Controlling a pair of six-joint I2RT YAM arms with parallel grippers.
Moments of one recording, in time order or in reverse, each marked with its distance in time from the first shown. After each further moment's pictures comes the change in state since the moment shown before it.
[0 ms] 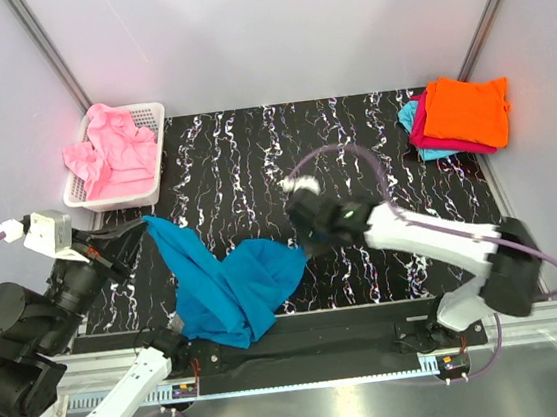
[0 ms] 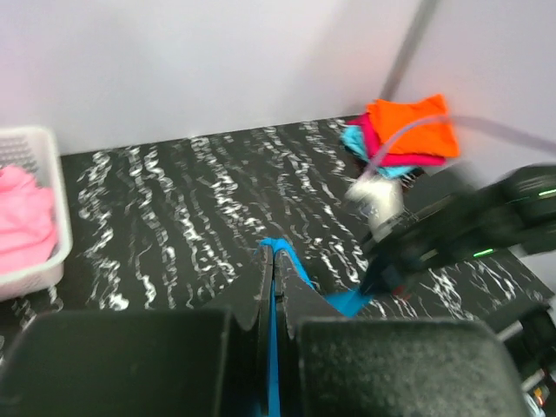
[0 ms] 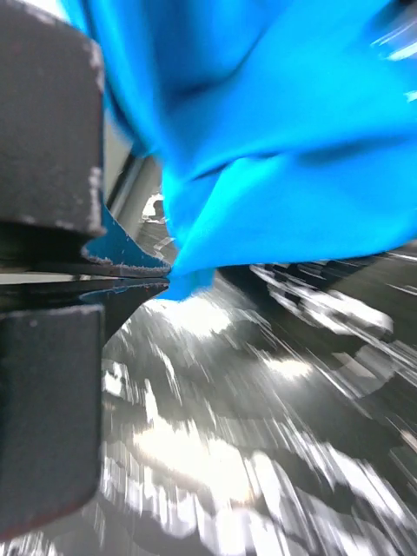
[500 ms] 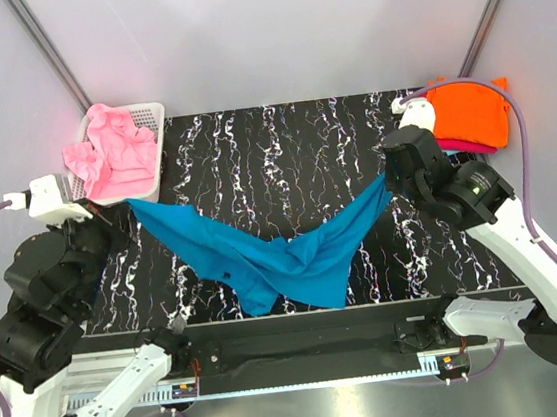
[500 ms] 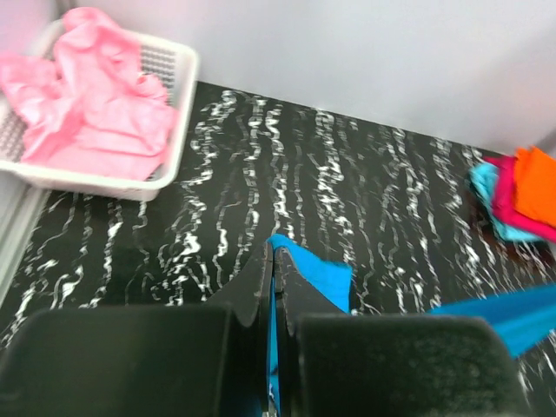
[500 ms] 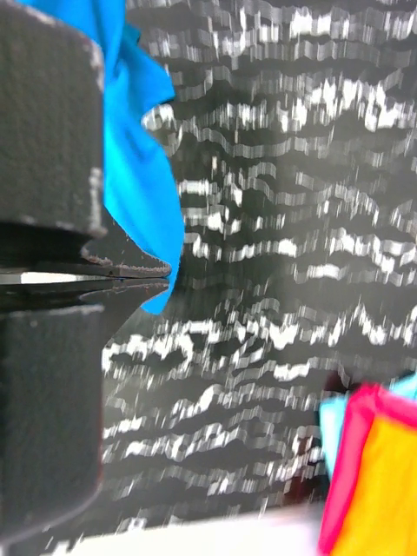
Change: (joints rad) left arm 0.000 0.140 0.016 -0.073 -0.441 -0.168; right arm -0.314 -0.387 0.328 -0.338 0.446 -0.182
